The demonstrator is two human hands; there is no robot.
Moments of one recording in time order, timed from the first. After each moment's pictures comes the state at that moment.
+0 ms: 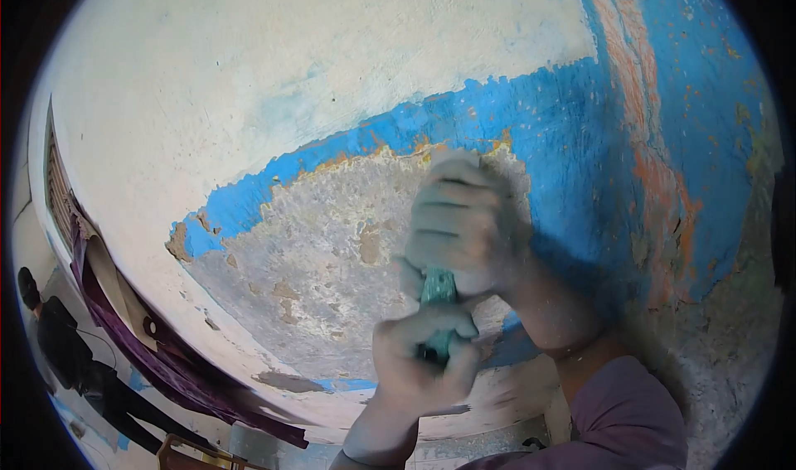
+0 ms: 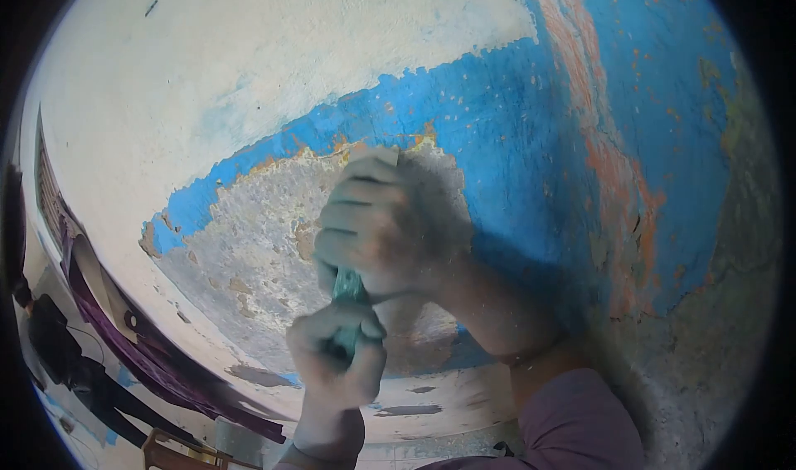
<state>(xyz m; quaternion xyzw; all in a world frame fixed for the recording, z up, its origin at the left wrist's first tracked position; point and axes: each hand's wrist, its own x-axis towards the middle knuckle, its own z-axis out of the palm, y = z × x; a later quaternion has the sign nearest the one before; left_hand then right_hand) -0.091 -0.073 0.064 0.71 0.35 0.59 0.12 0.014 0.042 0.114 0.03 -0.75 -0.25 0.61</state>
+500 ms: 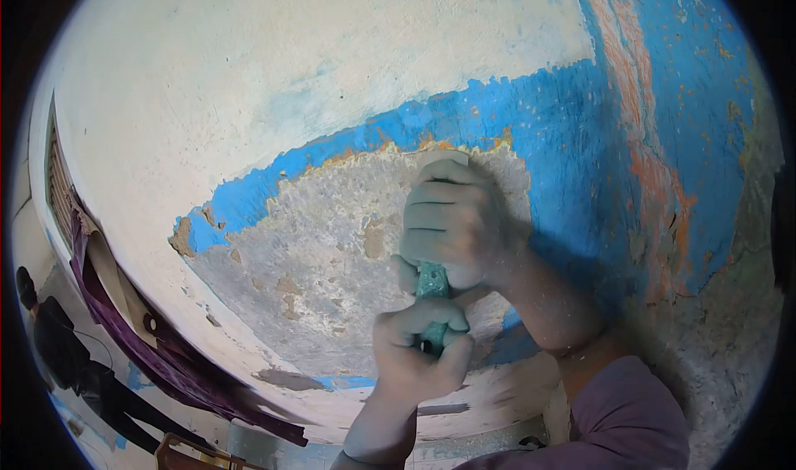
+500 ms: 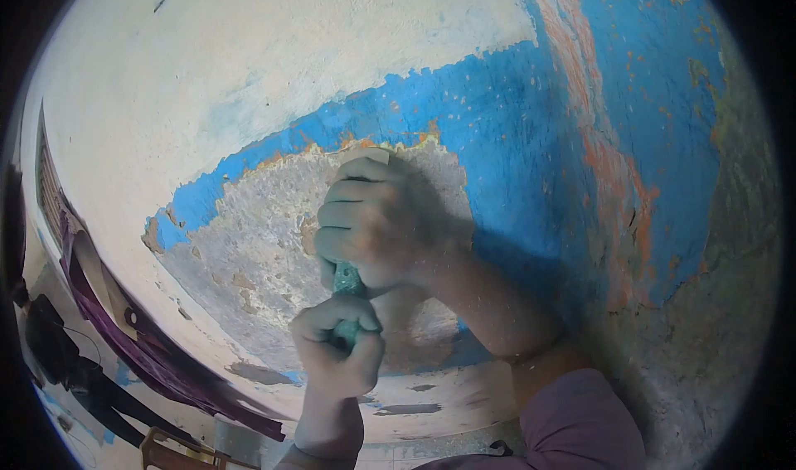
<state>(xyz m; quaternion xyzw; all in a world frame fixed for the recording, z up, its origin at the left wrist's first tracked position) -0.099 -0.073 0.057 0.69 0.36 0.61 0.16 0.004 0.047 0.111 0.03 -0.74 -0.27 0.61</state>
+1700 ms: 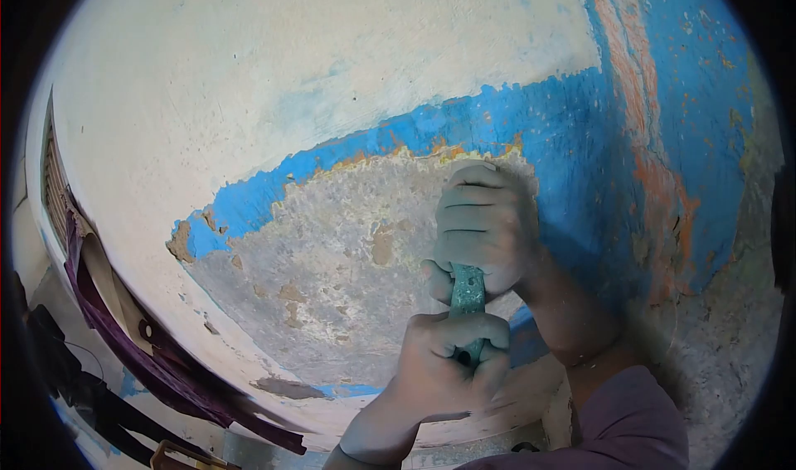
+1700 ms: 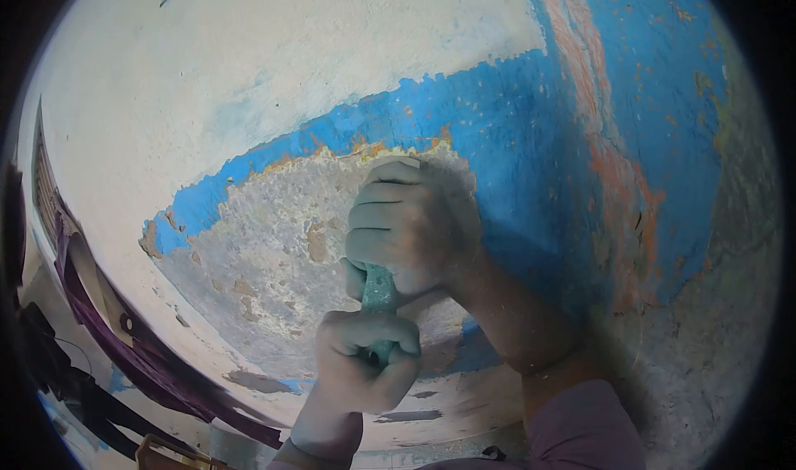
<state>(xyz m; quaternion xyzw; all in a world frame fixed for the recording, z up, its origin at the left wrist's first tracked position) -0.100 -0.069 0.069 0.79 0.29 0.51 0.16 0.023 0.045 0.109 0.02 -0.78 -0.25 0.57</state>
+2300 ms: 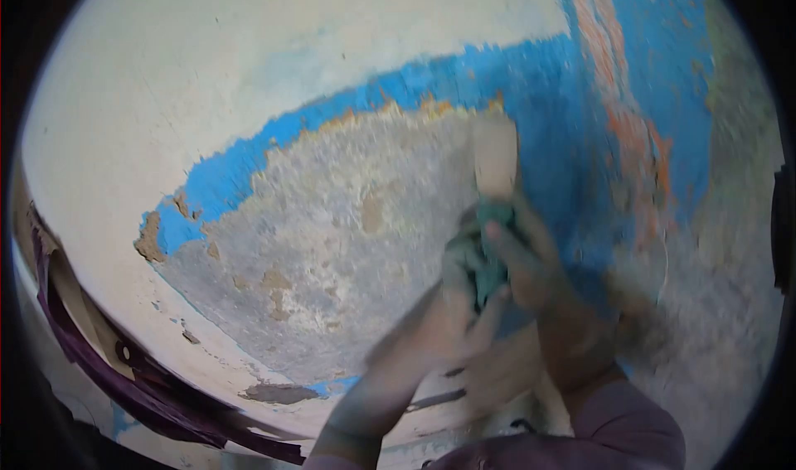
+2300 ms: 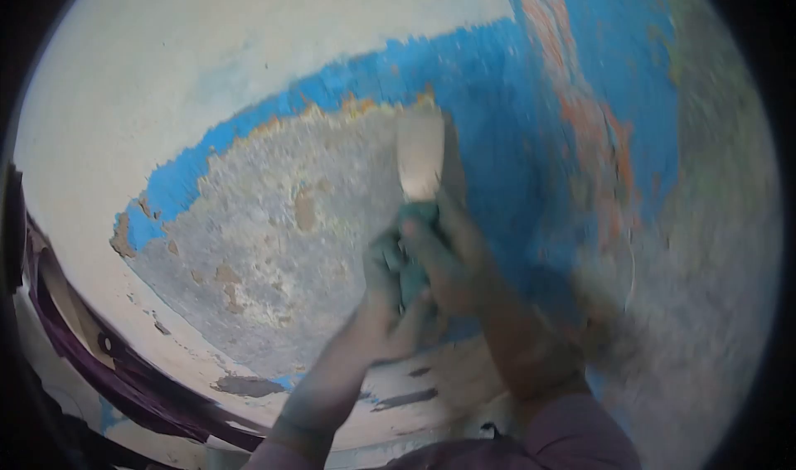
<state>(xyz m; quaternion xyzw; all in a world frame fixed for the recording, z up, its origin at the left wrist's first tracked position) -0.113 -0.015 0.009 0.82 0.12 0.53 0.19 0.019 -0.016 0.028 -0.17 -0.62 0.34 0.69</state>
